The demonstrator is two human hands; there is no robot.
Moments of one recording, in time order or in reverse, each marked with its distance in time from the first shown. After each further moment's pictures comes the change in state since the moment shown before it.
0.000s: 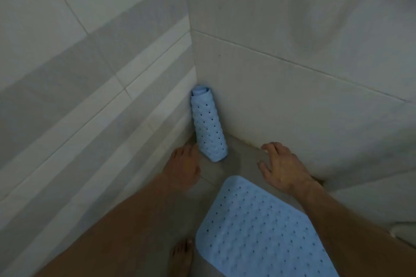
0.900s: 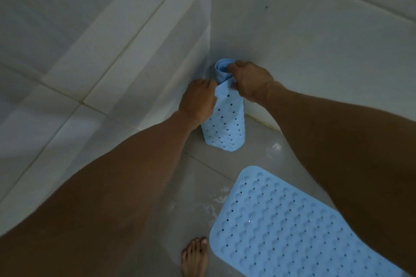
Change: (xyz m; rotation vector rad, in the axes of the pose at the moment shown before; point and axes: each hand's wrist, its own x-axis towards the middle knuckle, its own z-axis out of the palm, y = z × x) left_hand 0.263 -0.117 0.014 -0.119 0.264 0.098; right_hand 0.351 -0.107 0.043 -0.199 -0.096 -0.223
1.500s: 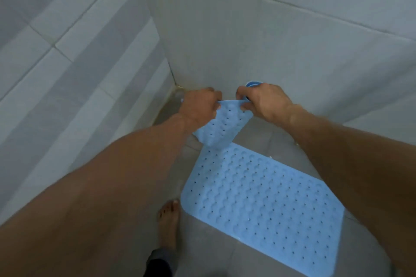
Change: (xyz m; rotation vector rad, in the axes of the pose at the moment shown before) left_hand -0.131 0.224 -0.040 0.013 -0.106 0.142; right_hand -0.316 0.075 -0.018 0.058 0.020 0.092
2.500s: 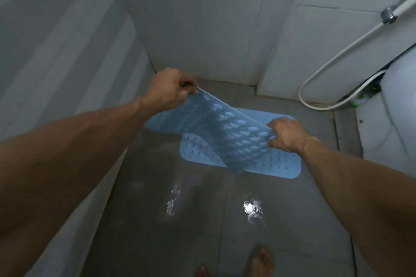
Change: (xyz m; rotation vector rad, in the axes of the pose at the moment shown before) left_hand -0.287 0.120 -0.122 -0.179 0.018 0.176; right_hand -0.425 -0.083 0.082 0.076 -0.197 0.497
